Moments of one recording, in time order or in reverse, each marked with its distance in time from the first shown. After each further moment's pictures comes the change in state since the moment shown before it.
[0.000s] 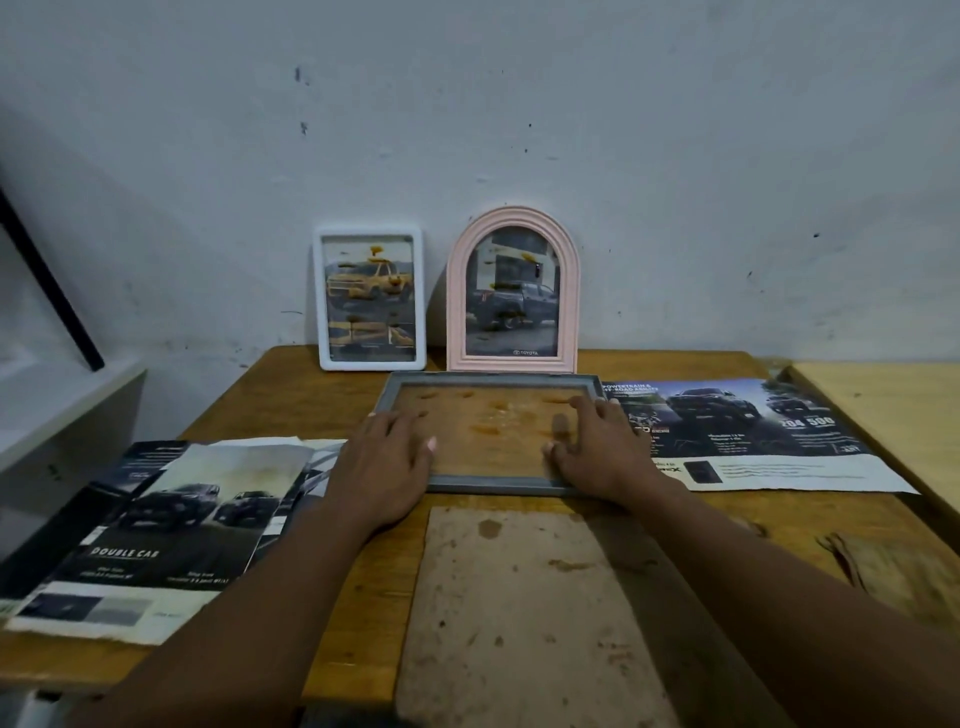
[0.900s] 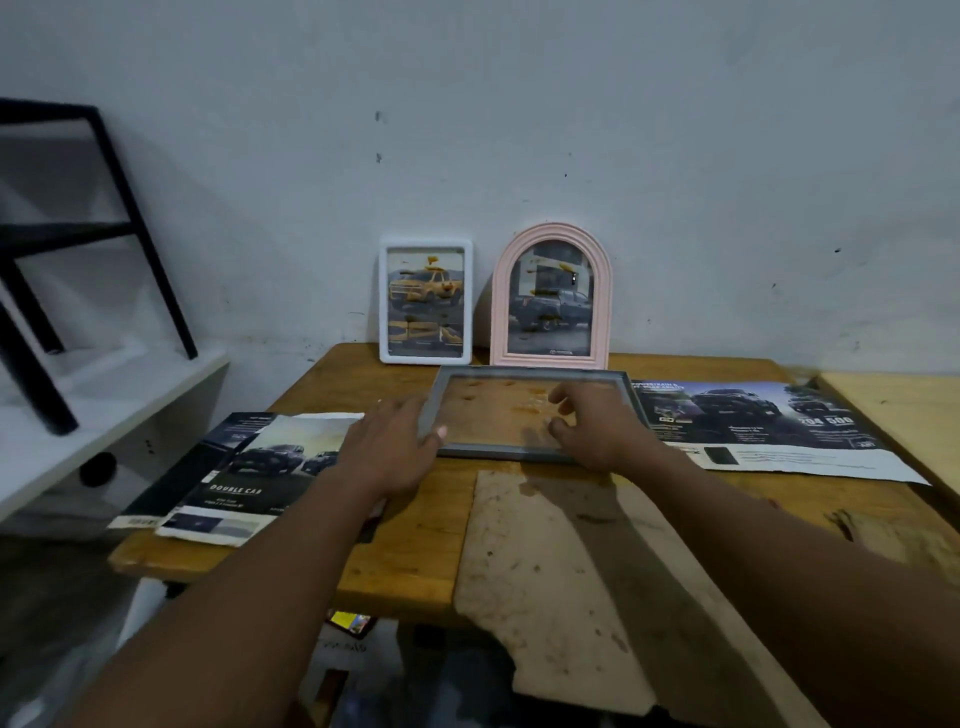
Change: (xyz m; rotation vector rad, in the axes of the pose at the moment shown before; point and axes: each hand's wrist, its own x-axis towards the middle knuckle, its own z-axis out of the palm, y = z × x) left_hand -0.061 -0.003 -0.062 0.026 0.003 -0.069; right_hand -0.046 -0.062 -0.032 0.130 -0.031 -0.170
